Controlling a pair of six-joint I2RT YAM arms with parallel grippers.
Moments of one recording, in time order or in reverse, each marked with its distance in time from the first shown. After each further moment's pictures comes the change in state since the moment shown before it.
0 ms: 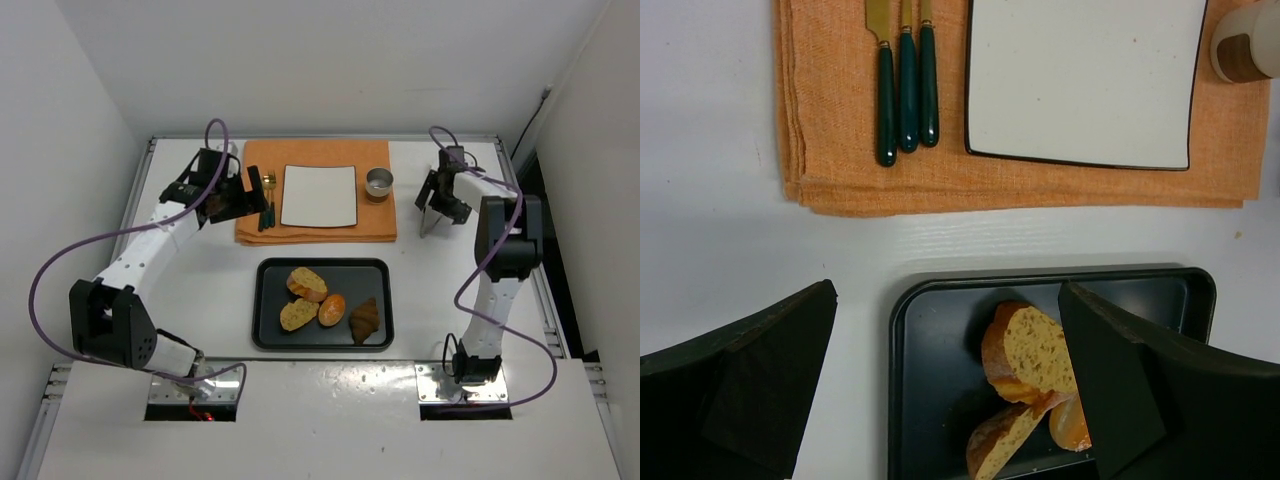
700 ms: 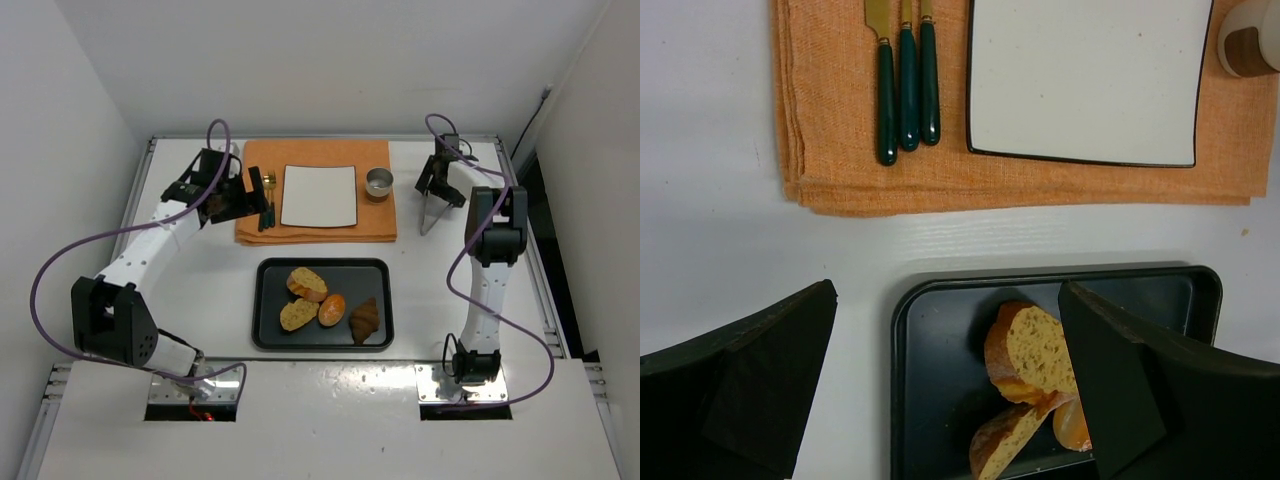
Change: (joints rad) left arm -0.002 0.014 0.002 0.000 0.000 0.005; right arm 0.003 0.227 0.286 0.021 0.096 -0.014
